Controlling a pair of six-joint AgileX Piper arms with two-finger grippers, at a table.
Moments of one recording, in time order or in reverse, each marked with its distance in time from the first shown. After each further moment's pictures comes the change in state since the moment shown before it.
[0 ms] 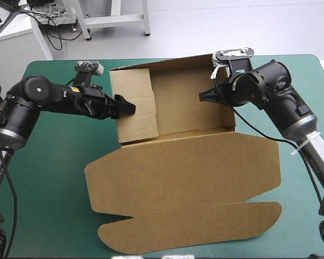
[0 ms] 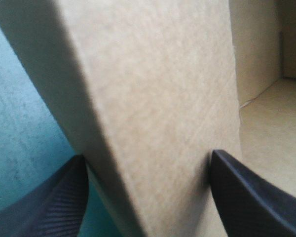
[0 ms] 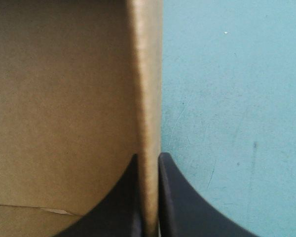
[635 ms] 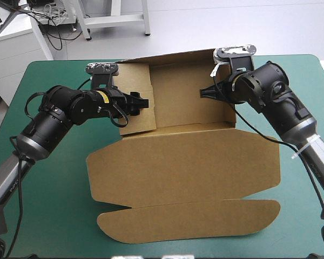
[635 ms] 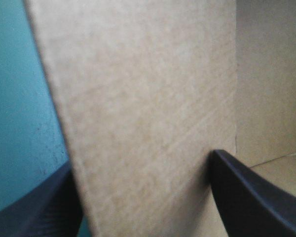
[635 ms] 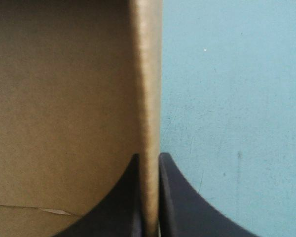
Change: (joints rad) left arm -0.287 0.000 0.000 0.553 -0.223 -0.609; right arm 0.034 -0.015 0.000 -0.112 -0.018 0.093
